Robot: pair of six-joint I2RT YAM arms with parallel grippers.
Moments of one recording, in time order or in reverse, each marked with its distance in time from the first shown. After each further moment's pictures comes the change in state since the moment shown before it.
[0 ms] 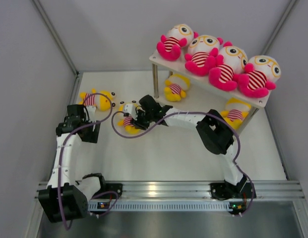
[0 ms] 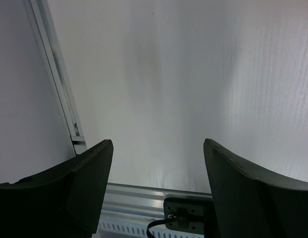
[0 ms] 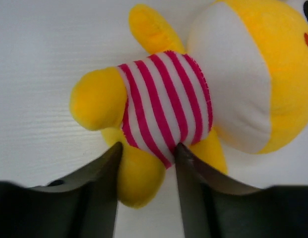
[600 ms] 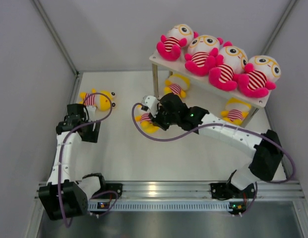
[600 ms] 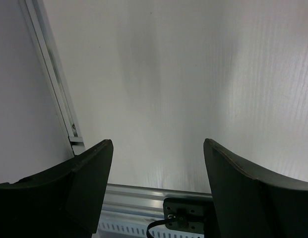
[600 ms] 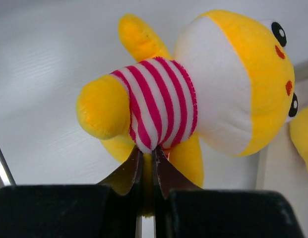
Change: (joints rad) left arm 0.017 0.016 0.001 0.005 0.008 0.004; right arm 0.039 -0.533 -0.253 -0.218 0.190 0.219
